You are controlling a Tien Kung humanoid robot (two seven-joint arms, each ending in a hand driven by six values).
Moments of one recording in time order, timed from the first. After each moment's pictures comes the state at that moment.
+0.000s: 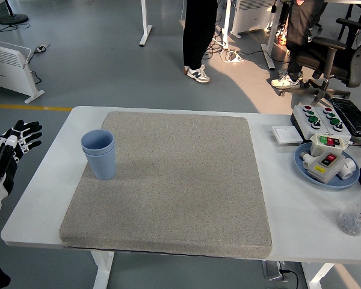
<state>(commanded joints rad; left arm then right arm) 0.01 0.28 -1.61 -1.50 0.97 0.05 -0.10 0.05 -0.09 1.18 0.18 -1.00 -0.19 -0.30</state>
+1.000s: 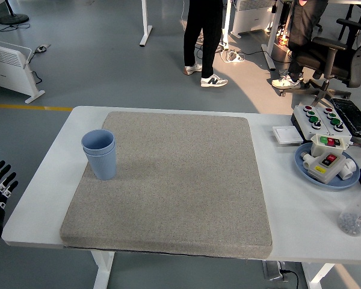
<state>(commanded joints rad) 0.12 0.23 -1.58 -1.53 0.76 0.12 -0.21 0.03 -0.10 1.19 0.18 -1.03 -0.19 -0.30</state>
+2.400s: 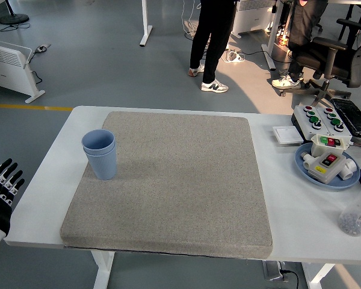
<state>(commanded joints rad) 0.08 0.23 -1.55 -1.50 0.75 0.15 -0.22 0.05 -0.10 1.18 0.18 -1.02 -0.20 -0.29</state>
